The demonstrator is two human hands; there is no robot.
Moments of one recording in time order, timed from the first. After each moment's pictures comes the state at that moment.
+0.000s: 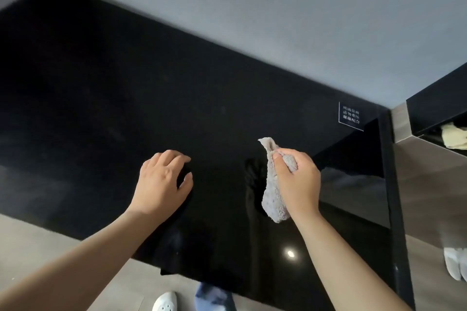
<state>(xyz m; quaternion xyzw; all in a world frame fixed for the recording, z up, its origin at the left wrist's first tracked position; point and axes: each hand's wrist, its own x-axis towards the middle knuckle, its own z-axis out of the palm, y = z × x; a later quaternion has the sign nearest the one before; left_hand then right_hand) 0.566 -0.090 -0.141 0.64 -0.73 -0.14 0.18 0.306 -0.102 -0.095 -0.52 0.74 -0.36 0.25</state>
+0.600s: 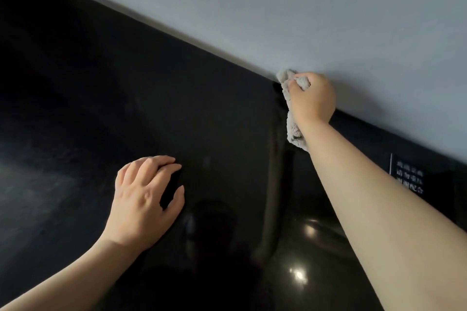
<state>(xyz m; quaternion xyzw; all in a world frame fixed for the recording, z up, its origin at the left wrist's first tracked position) 0.526 -0.227 -0.179 0.68 -0.70 -0.07 0.20 0.275 -0.446 -0.149 -0.57 0.75 -0.31 0.15</state>
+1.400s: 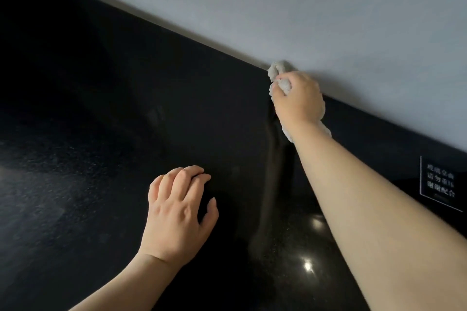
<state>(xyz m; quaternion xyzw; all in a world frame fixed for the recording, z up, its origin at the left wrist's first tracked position) 0.527 -0.230 -0.181 0.68 -0.71 -0.09 0.18 0.340 -0.455 -0.166 -0.62 0.73 -0.24 0.15</state>
